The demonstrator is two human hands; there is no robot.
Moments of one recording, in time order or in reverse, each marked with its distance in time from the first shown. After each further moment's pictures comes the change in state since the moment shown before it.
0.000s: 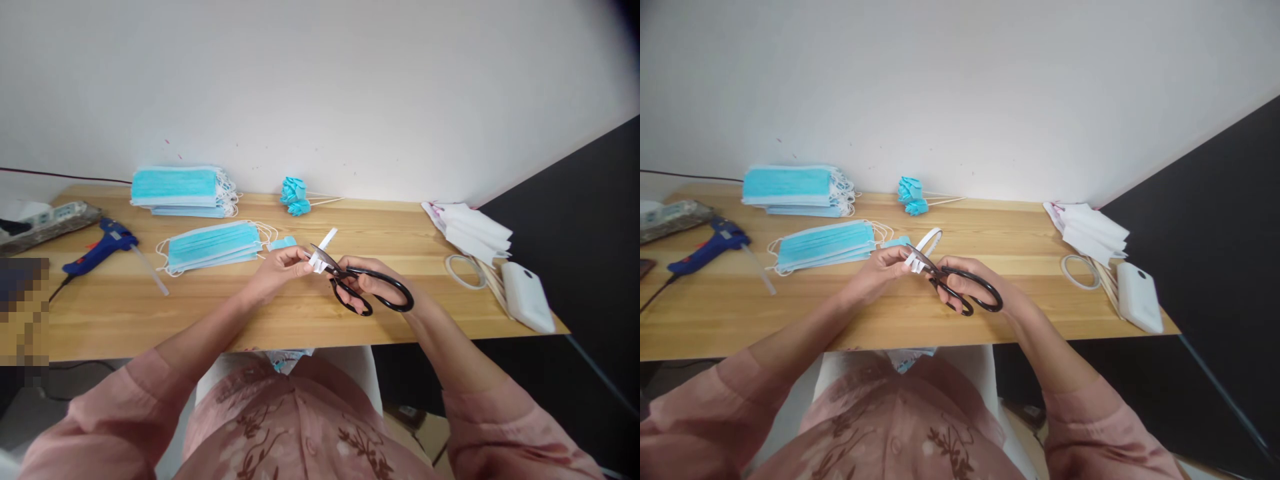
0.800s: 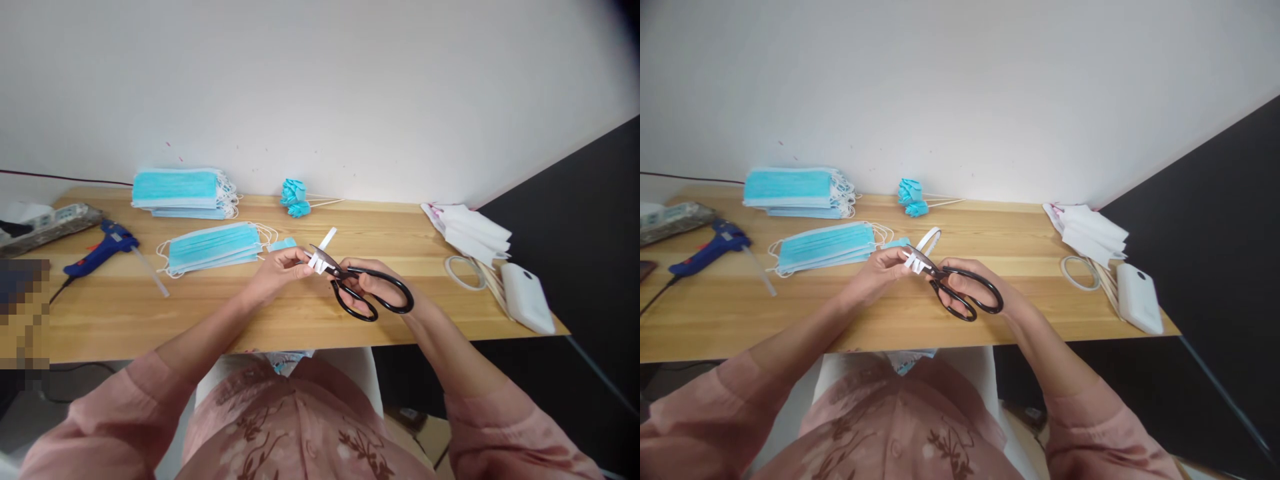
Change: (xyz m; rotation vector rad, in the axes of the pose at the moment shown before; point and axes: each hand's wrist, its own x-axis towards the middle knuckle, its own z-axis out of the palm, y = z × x) left_hand 0.000 0.002 -0.001 0.014 0.006 0.034; right_hand 0.000 0.000 0.006 0.093 0.045 0.008
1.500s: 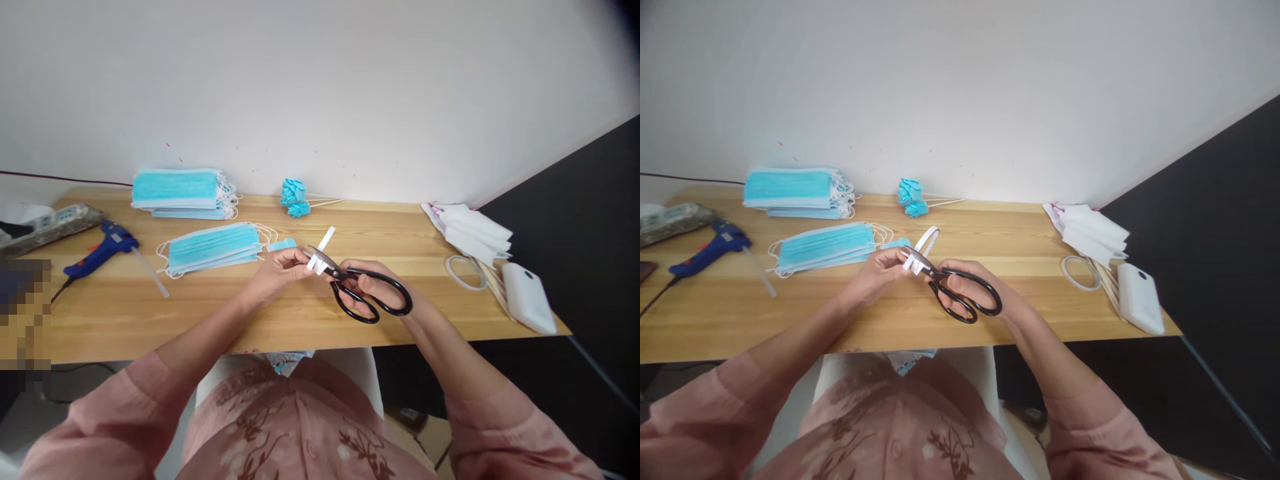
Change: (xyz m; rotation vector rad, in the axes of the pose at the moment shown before) left_hand 0.000 0.003 0.003 -0.013 0.001 0.024; right_hand -0.002 0.001 0.005 0.010 0.064 0.019
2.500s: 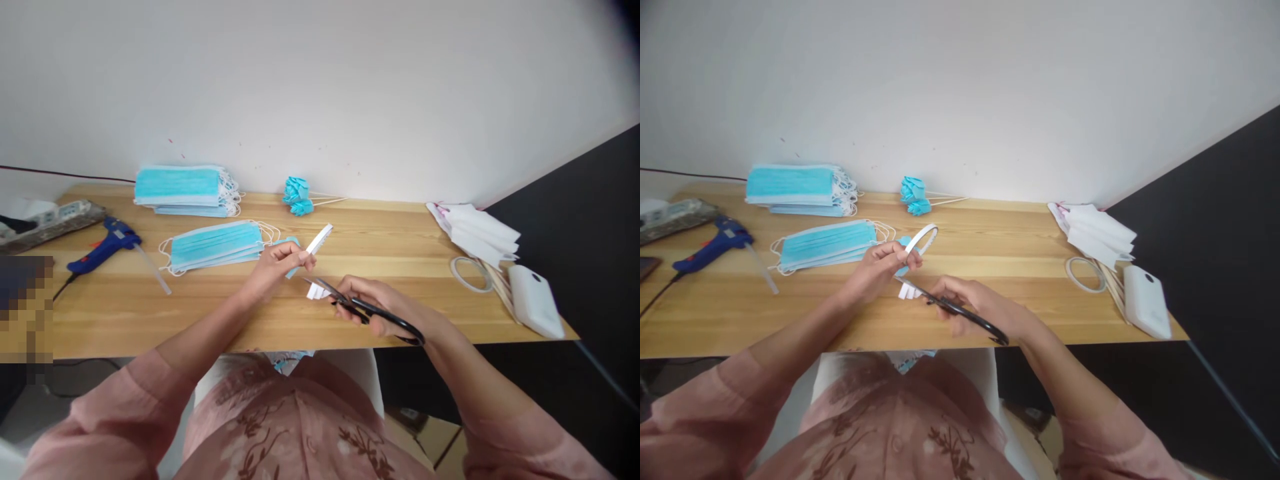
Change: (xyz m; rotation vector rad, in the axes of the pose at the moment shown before) left_hand -0.001 -0.003 -0.005 -0.041 0.112 -0.036; right_hand -0.014 0.001 0.004 -0.203 -0.125 0.119
